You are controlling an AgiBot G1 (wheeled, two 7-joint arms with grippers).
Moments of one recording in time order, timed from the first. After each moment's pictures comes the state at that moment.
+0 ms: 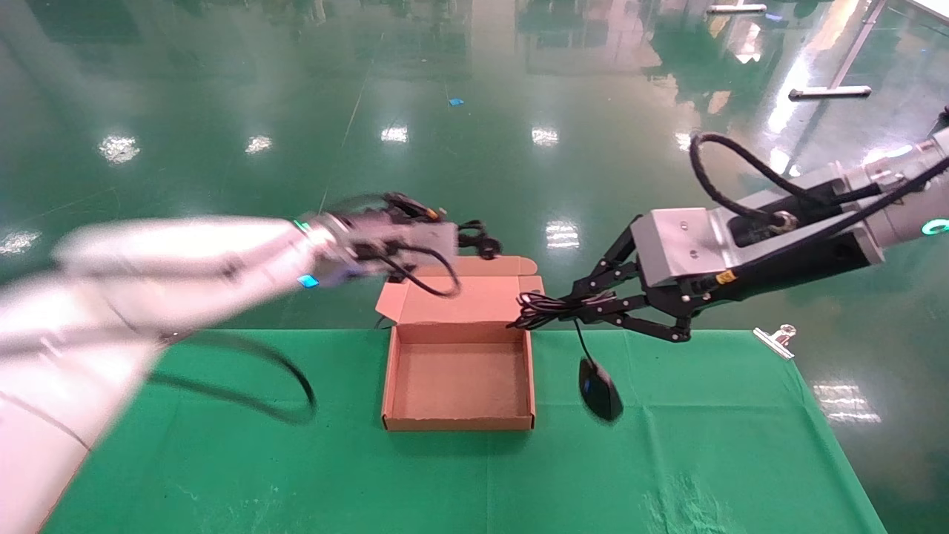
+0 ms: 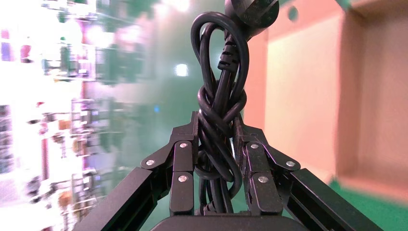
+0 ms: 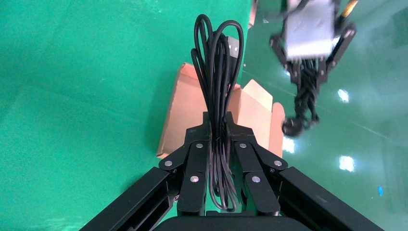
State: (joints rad) left arm -1.66 1.32 0.83 -0.67 2.03 0.71 0.10; right arm 2.24 -1.23 -0.47 -0.32 -1.91 -1.59 -0.90
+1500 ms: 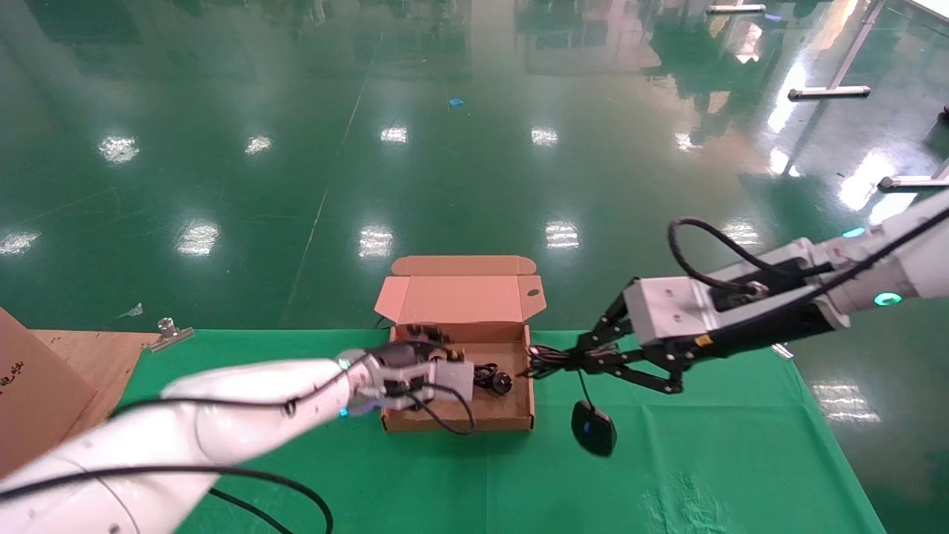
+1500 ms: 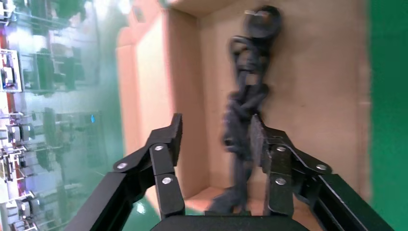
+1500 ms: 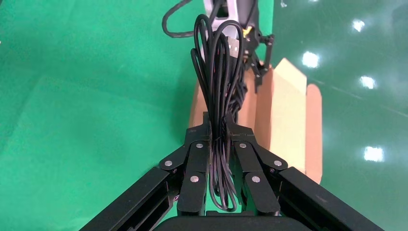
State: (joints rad) left arm -1.52 1.34 1.21 -0.52 1.59 0.50 0.20; right arm 2.06 -1.21 -0.34 -0.11 -1.98 -1.56 -0.79
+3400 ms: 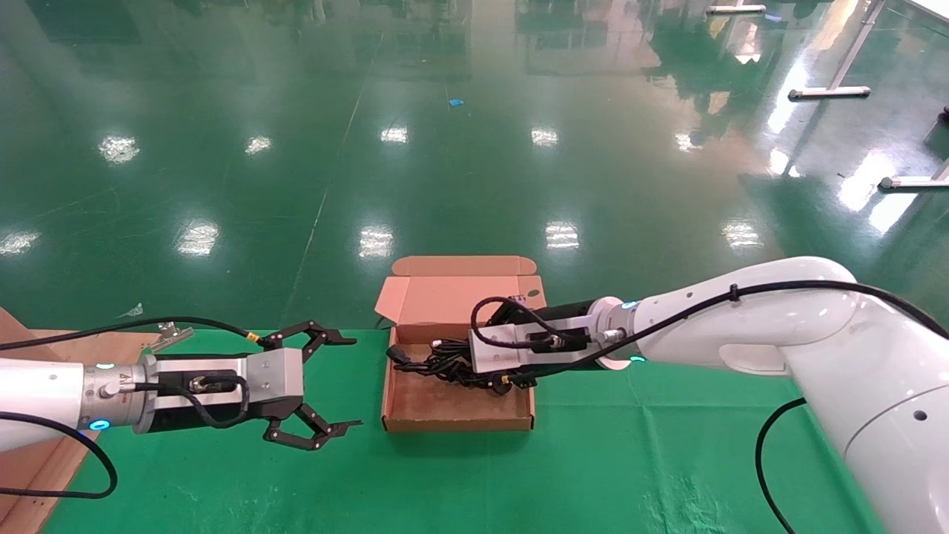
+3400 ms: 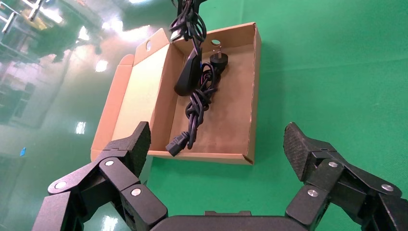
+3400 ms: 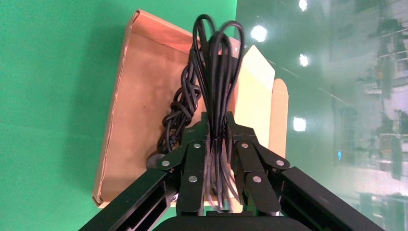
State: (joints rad) left arm -1.58 0.99 0.92 -0.21 1.00 1.27 0.83; right arm 1.62 -1.37 -0.74 0.41 -1.63 -0.94 -0.58
